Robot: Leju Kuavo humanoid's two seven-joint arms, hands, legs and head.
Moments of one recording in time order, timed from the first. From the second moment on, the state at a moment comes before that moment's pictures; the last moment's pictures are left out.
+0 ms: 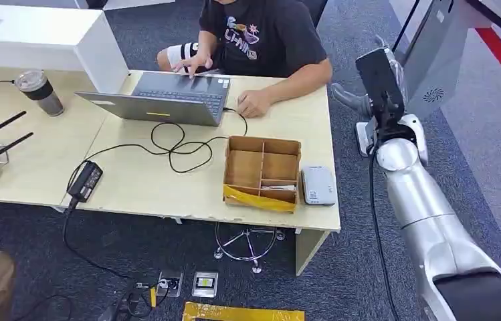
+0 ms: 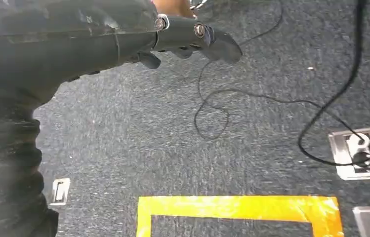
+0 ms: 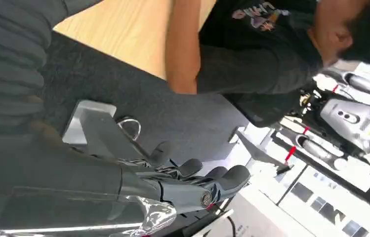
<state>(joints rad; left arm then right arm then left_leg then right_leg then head) -0.22 0.12 -0.84 -0.18 0.46 0.52 0.10 -0.96 -0.01 0.32 -0.63 0.52 -0.31 -0.29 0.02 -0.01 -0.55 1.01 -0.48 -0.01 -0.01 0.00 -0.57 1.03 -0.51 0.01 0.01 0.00</state>
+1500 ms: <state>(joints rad) -0.15 0.12 -0.83 -0.18 0.52 0.56 0.07 -0.31 -0.06 0.44 -1.63 0.87 -0.20 -0.19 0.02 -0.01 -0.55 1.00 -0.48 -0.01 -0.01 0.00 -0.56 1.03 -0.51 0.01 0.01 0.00</state>
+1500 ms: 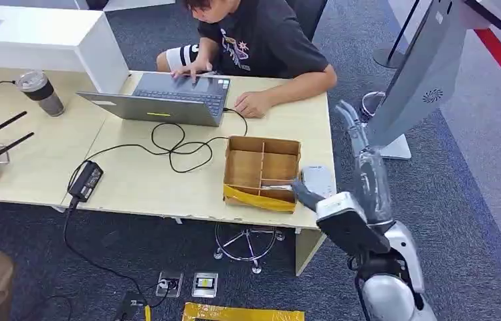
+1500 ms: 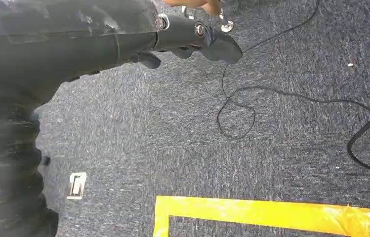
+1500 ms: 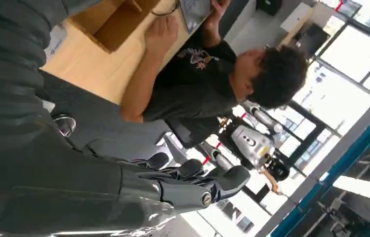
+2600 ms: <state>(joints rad) -0.21 0.12 -0.84 -0.18 0.48 0.54 0.09 -0.49 0.02 0.57 -1.16 1.15 -0.29 -0.09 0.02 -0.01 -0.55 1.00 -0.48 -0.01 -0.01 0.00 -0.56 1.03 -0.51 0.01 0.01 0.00</state>
